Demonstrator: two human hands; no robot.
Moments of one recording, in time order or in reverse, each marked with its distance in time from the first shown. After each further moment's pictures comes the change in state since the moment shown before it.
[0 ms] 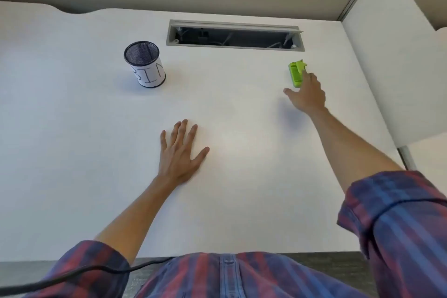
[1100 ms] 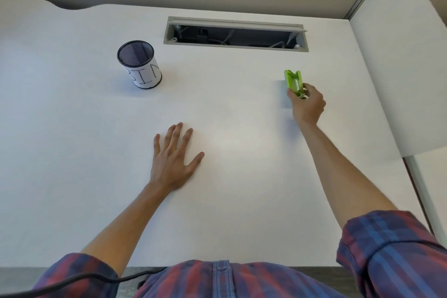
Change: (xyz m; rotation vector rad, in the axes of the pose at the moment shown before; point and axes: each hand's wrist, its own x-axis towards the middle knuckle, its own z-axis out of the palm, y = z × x) left_hand 0.004 -0.001 0.005 0.016 0.071 -0.005; right_hand -0.012 0.003 0.026 0.607 0.306 0.166
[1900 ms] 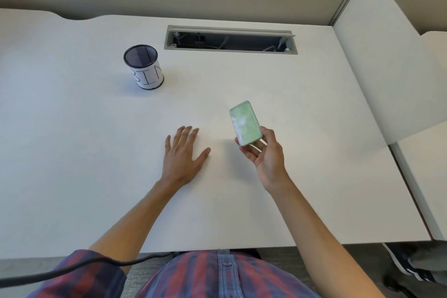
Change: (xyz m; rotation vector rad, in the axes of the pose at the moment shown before) left_hand -0.016 0.020 -0.009 -0.175 0.016 0.000; right_hand -0.208 -0.052 -0.037 1.010 -0.480 0.586
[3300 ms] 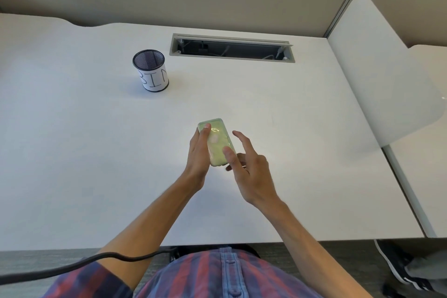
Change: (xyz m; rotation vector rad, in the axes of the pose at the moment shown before) left_hand -0.020 0.081 -0.050 -1.356 -0.027 -0.454; right_hand -0.062 0.028 0.013 -1.154 -0.166 -0.498
